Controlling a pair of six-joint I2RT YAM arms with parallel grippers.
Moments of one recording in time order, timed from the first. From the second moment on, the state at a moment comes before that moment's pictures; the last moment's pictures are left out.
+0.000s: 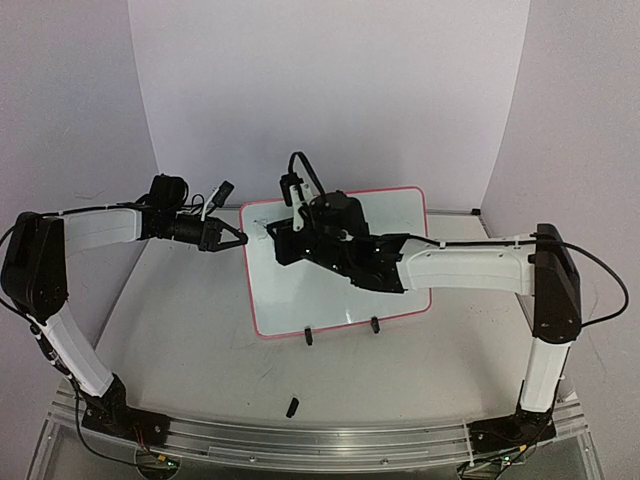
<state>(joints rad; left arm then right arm) -0.27 1.65 1.15 -0.22 0.98 0.11 1.05 1.92 1.50 0.19 0.24 0.27</state>
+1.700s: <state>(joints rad) -0.27 1.65 1.15 -0.22 0.97 0.10 1.07 1.99 1.49 0.15 0.30 0.31</state>
